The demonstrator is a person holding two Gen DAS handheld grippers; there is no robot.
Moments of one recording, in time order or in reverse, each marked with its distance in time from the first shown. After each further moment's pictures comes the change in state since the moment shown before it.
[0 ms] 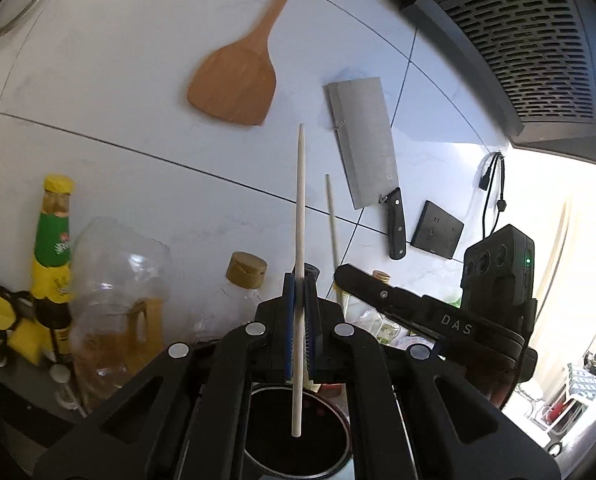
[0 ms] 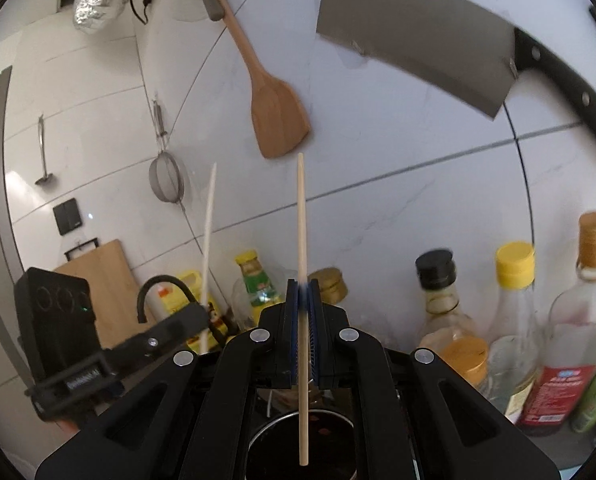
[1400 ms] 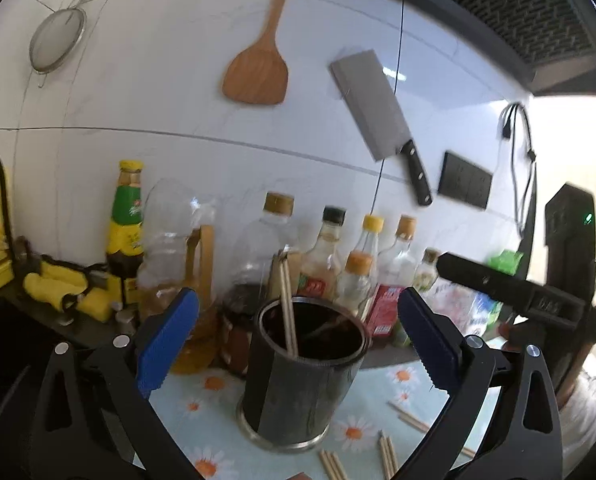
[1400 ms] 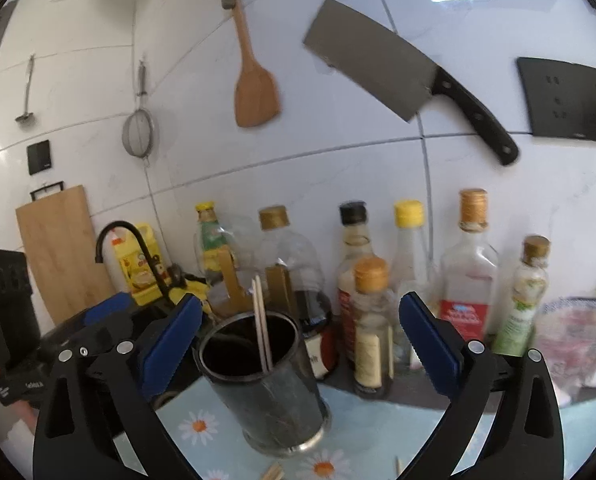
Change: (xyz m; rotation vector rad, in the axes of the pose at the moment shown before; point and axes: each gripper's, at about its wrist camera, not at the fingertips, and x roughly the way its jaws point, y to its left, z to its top) left arm -0.064 -0.049 -0.061 0.117 0.038 0.300; right arm -0.095 0.021 -0.046 -0.138 0.067 -0.269
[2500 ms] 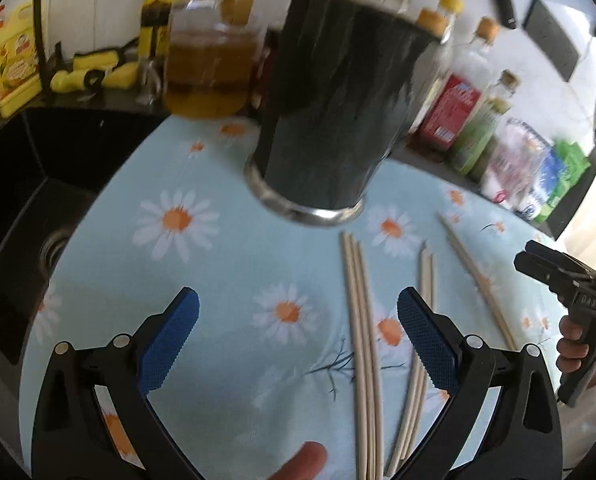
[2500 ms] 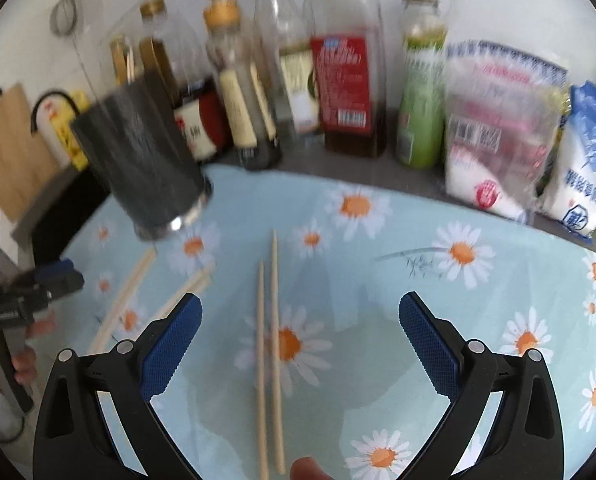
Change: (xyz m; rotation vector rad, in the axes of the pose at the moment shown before) left arm 0.027 -0.013 -0.145 -0.190 0.621 0.194; right arm -0.012 -0.107 -0.138 0.031 0.543 -0.145
